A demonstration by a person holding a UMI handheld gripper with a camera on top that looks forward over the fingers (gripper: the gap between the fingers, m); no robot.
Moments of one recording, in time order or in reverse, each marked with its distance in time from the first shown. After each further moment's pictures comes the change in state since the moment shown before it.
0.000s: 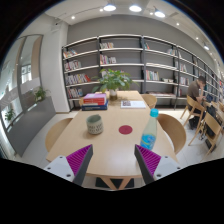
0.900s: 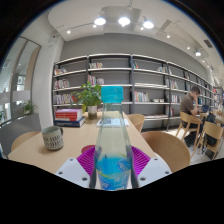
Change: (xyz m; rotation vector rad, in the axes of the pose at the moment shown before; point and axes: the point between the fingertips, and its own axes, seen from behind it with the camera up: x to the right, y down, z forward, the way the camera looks) arm 0.155 -0.010 0.181 0.312 0.097 -0.017
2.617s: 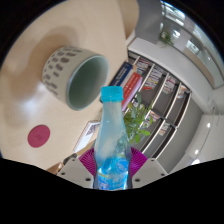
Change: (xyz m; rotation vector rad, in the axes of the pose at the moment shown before) arm -0.175 -0.108 0.176 -0.109 0.045 -2.139
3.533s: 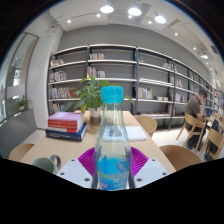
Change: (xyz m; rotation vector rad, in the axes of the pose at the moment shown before) arm -0.079 0.049 0.017 0.013 -0.112 2.104
